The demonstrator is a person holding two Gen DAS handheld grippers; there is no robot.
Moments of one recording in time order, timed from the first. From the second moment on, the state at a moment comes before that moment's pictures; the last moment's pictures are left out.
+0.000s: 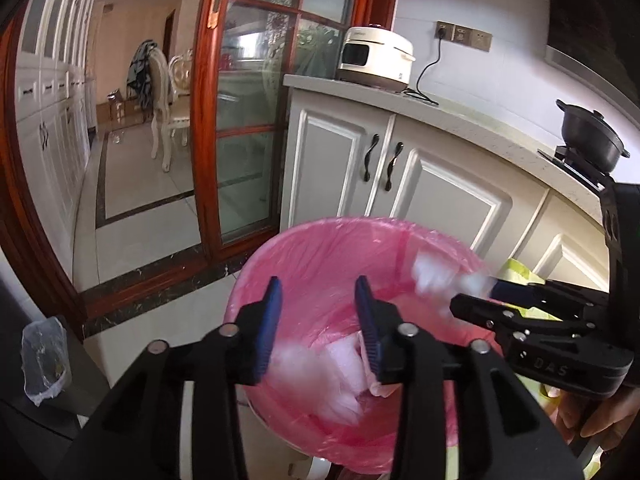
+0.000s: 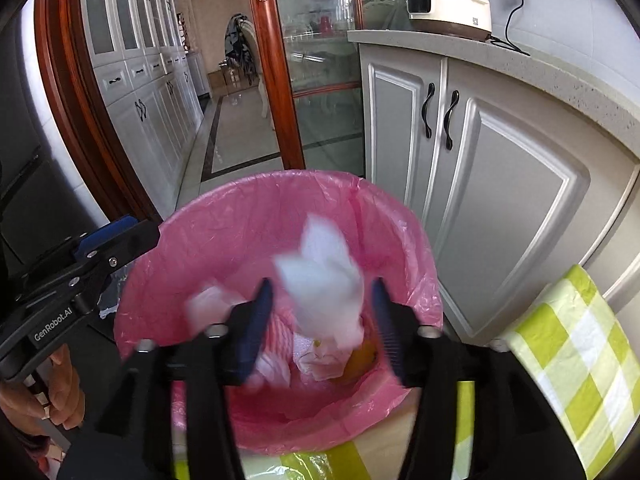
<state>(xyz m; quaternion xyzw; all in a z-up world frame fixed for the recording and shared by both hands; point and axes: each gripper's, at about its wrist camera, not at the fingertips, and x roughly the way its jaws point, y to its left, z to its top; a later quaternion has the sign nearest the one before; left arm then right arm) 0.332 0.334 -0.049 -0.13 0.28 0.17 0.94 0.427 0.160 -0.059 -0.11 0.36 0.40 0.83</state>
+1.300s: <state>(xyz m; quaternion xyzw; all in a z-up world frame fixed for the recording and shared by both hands) 0.204 0.029 -0.078 -0.05 0.31 -0.02 0.95 0.223 -0.199 -0.087 -0.01 0.35 0.15 0.93</state>
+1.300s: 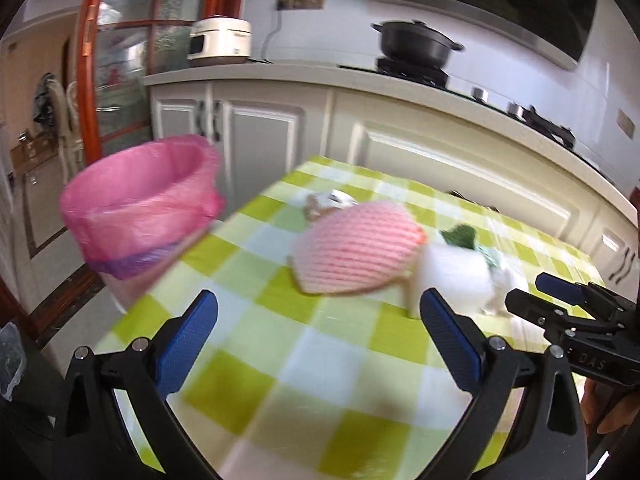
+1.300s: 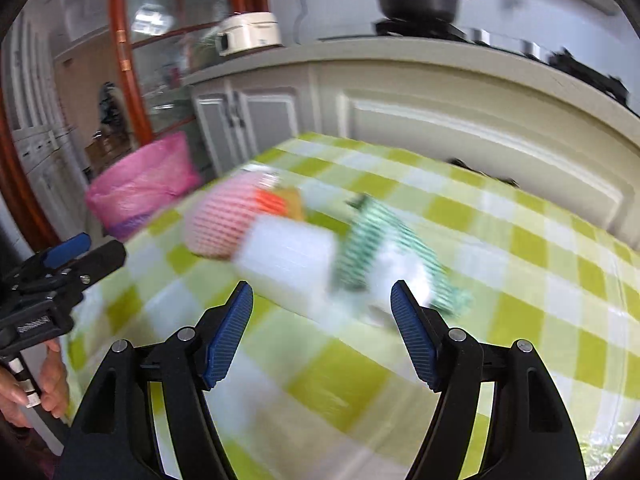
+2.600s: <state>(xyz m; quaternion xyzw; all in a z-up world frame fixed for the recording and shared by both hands) 0.224 -0.013 -0.103 -0.04 0.34 -0.05 0.94 0.260 -0.230 -0.116 0.02 0.35 0.12 0.93</state>
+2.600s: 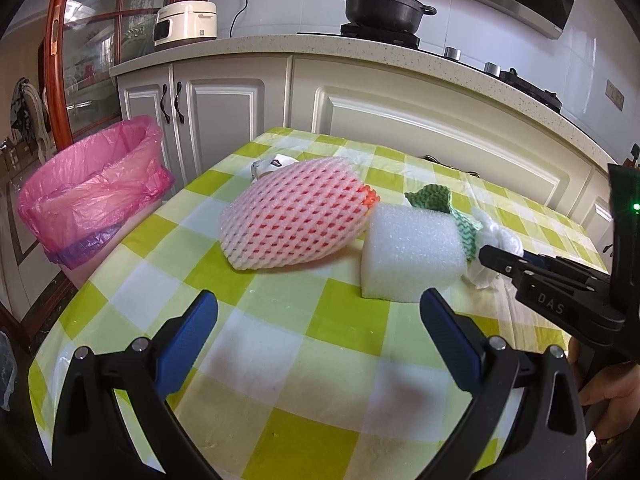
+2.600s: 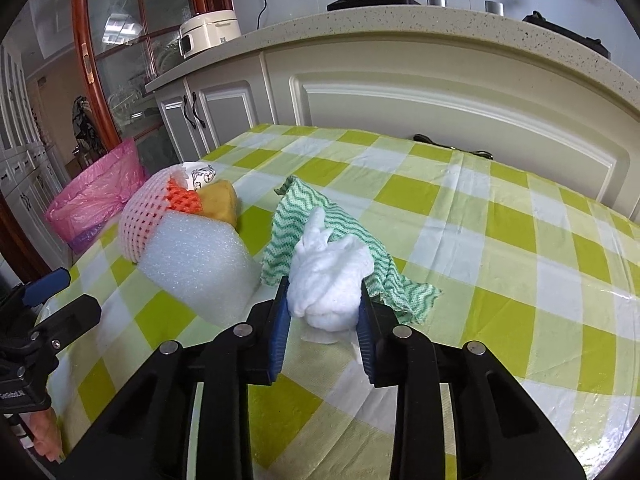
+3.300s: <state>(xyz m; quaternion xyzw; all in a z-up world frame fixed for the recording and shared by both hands) 0.267 -0.092 -0.104 -0.02 0.35 -0.06 0.93 0.212 -0.282 -0.078 0.04 0.30 0.10 0.95</state>
